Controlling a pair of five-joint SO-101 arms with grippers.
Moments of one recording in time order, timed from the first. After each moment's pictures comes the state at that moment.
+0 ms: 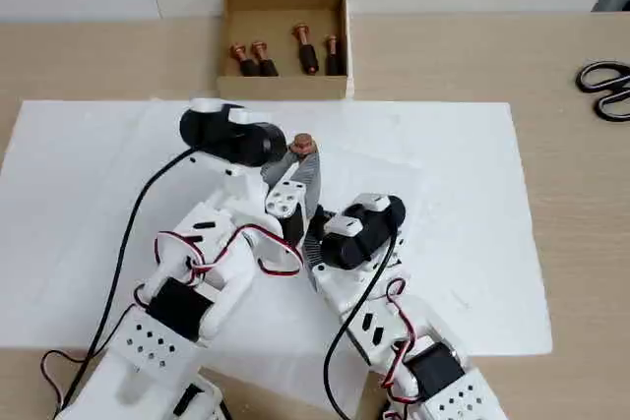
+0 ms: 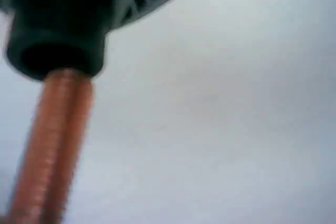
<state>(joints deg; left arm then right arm) 26.7 -56.2 59.7 26.5 20.0 -35.8 -95.8 95.7 25.1 -5.7</state>
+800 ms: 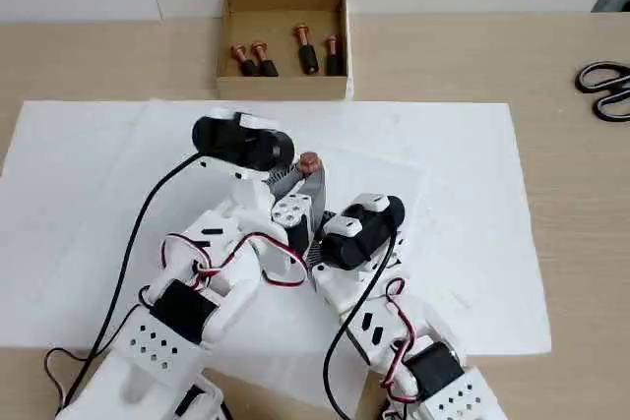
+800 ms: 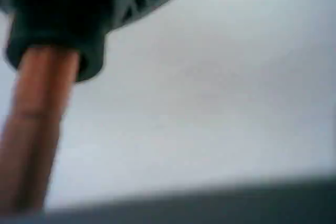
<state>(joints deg) 28.9 -56.3 60.0 34.4 22.6 -35.8 -95.8 95.7 25.1 -5.8</state>
